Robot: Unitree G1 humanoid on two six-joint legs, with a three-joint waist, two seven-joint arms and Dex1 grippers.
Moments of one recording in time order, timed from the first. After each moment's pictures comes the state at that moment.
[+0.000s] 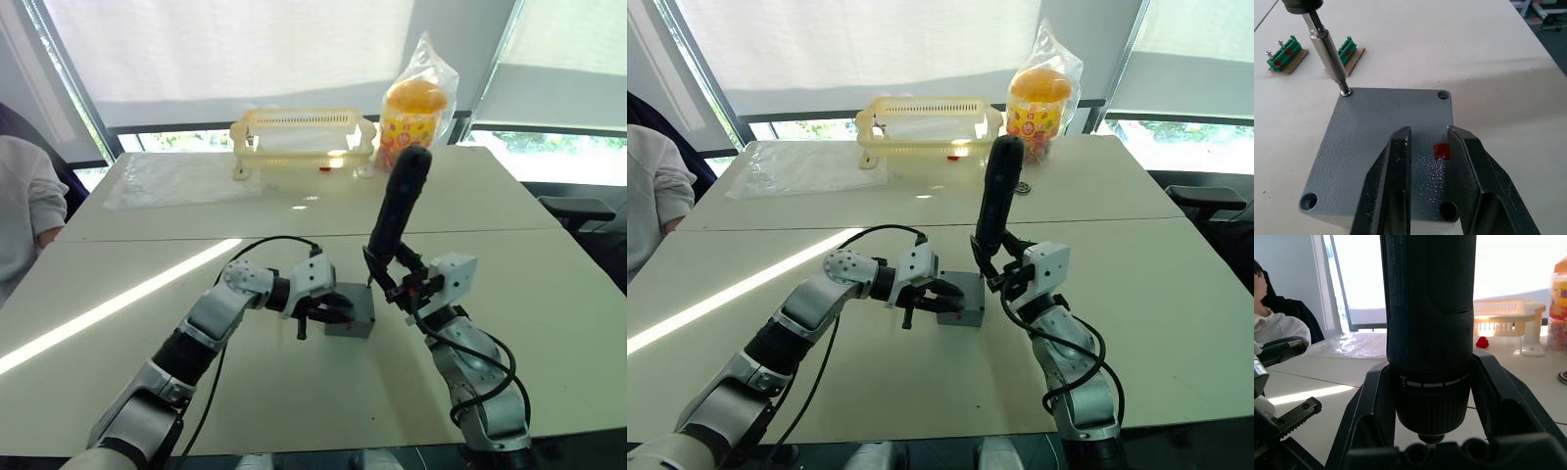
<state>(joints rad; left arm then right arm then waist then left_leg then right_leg) -0.66 0.39 -0.41 0.09 -0.16 0.36 -1.14 -0.09 -0.20 0.03 -0.34 0.22 0.12 0.35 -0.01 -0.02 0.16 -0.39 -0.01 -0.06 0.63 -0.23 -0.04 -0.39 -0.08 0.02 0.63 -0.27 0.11</state>
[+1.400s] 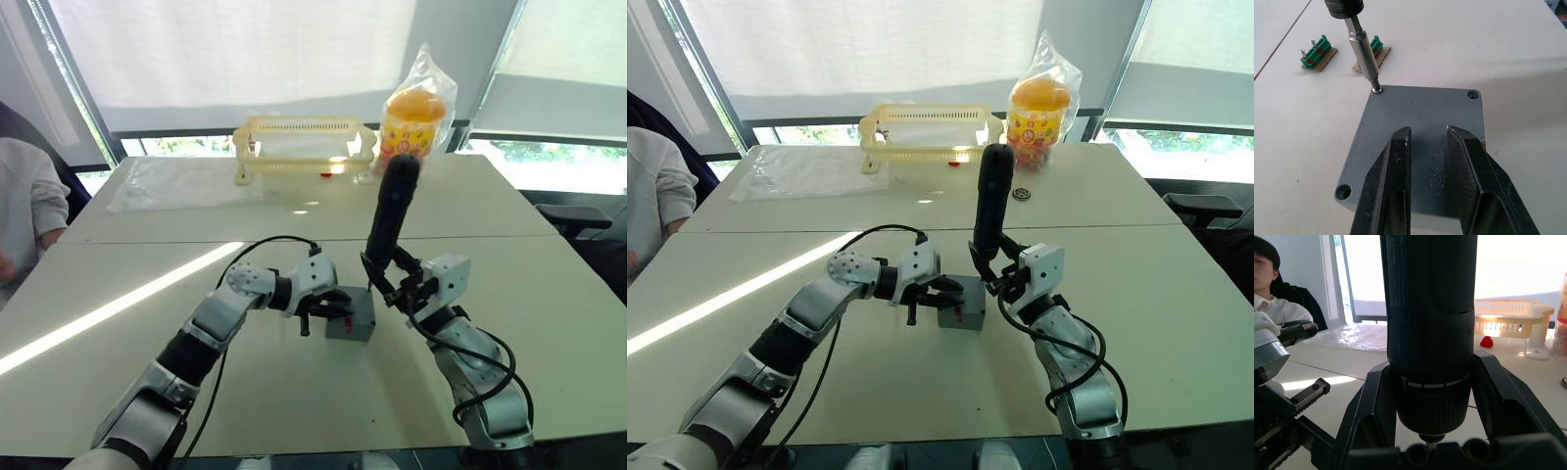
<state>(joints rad) -0.65 0.37 -0.42 0.11 -0.13 0.34 -1.07 -0.08 -0.23 0.04 -0.33 0.21 0.12 0.37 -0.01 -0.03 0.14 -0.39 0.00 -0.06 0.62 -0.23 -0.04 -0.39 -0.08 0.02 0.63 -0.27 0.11</state>
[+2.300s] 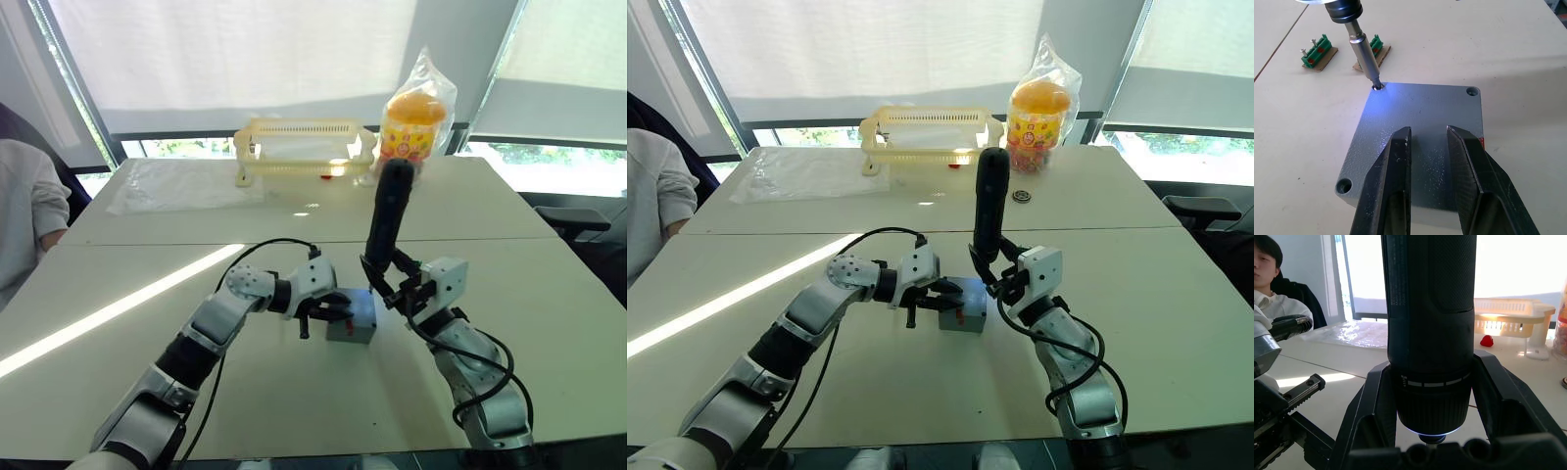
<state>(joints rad) -0.64 0.37 -0.42 0.10 -0.12 0.34 -1.07 -0.08 -0.24 0.04 -0.30 0.20 0.10 0.38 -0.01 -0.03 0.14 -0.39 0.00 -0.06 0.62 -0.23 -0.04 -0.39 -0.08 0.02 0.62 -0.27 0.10</state>
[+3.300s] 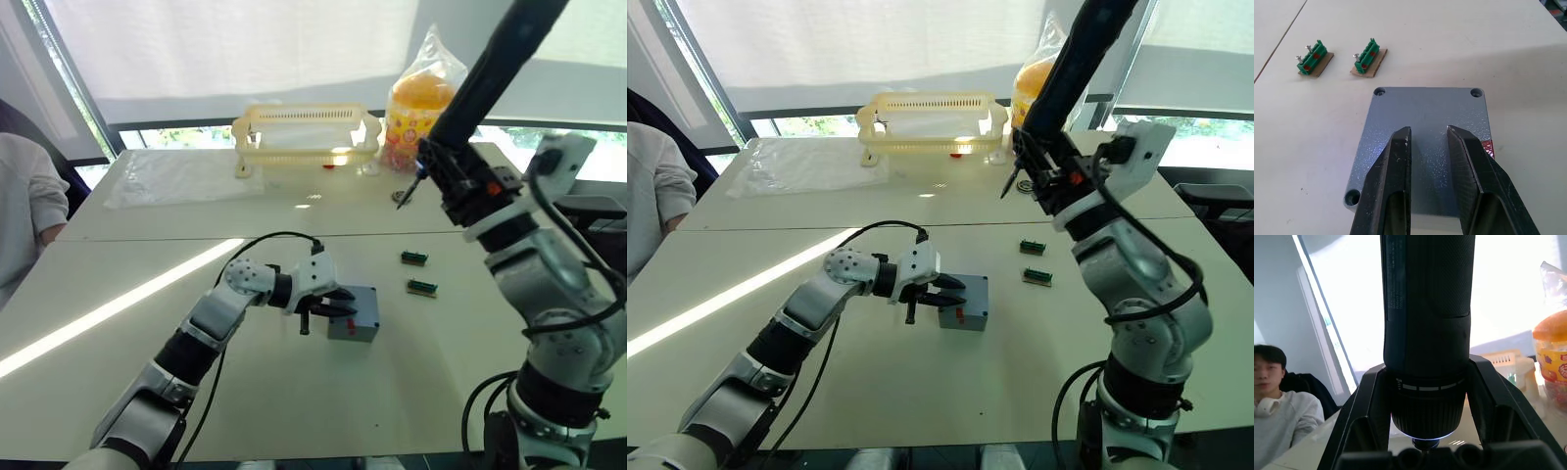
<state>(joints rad) -0.66 0.38 -0.39 0.09 -0.12 0.32 -1.10 -0.62 -0.39 -0.42 -0.58 0.97 0.91 -0.05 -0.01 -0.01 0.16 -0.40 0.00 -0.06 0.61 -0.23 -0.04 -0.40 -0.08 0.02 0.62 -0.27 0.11</state>
